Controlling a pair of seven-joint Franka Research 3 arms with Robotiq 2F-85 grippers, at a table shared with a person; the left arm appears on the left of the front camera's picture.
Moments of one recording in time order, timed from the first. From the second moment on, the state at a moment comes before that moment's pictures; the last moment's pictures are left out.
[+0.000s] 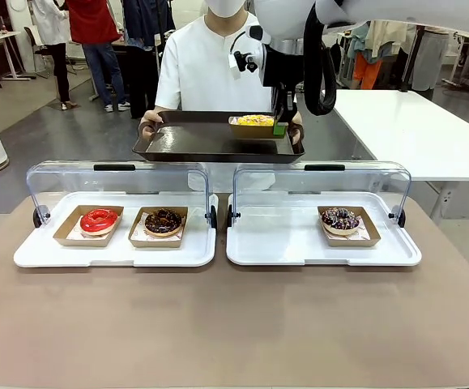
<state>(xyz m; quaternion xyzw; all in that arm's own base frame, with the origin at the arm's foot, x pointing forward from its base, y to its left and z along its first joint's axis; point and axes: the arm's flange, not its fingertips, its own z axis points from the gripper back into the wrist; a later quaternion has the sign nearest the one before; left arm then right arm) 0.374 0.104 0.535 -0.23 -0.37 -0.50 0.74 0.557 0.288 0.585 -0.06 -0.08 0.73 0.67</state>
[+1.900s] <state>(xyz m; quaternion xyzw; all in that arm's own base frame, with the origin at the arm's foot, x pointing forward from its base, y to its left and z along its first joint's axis) 0.374 0.104 0.535 -0.23 -0.37 -0.50 0.74 0.589 0.271 0.557 -0.04 -0.09 0.72 0.69</state>
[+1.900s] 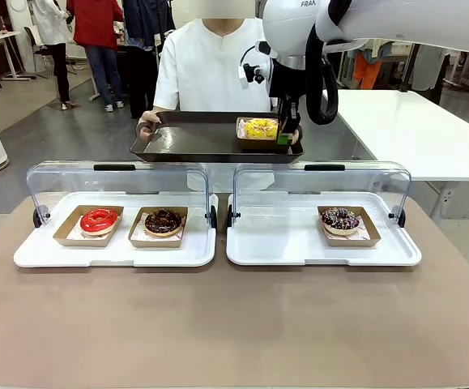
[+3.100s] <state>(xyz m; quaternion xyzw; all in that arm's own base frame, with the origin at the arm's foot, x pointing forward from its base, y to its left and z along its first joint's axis) 0.374 0.104 0.535 -0.23 -0.37 -0.50 0.74 0.580 0.272 0.565 -0.04 -0.09 0.73 0.67</state>
